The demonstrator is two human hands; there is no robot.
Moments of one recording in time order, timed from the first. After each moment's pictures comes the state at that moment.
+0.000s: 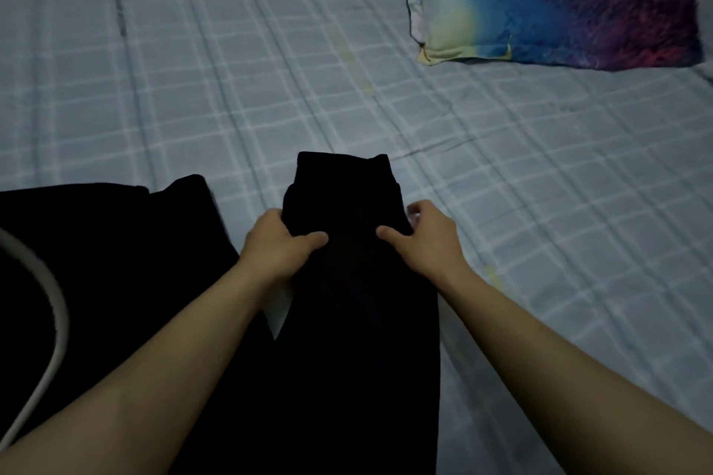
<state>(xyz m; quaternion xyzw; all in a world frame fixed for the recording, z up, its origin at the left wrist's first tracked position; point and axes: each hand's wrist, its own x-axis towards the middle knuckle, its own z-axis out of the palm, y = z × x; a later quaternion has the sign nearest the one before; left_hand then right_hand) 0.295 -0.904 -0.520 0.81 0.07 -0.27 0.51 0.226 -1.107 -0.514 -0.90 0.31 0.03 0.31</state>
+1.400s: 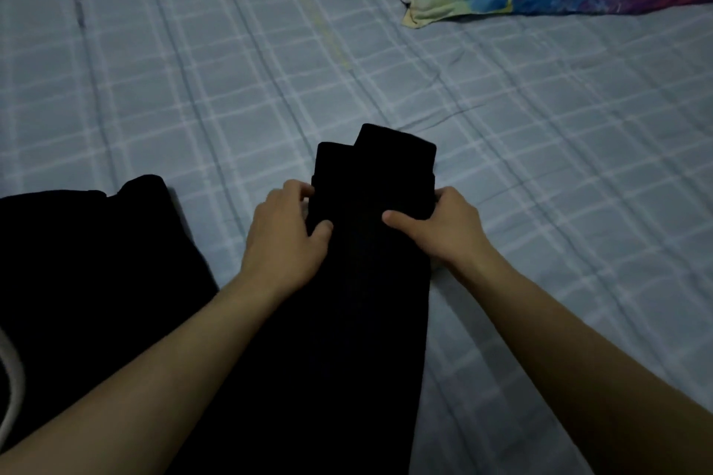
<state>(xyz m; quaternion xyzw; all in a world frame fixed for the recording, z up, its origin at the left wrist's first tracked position) 0.272 -0.964 -0.500 0.92 -0.12 -0.15 0.34 0.213 -1.163 -0.507 -0.83 0.36 0.07 0.42</state>
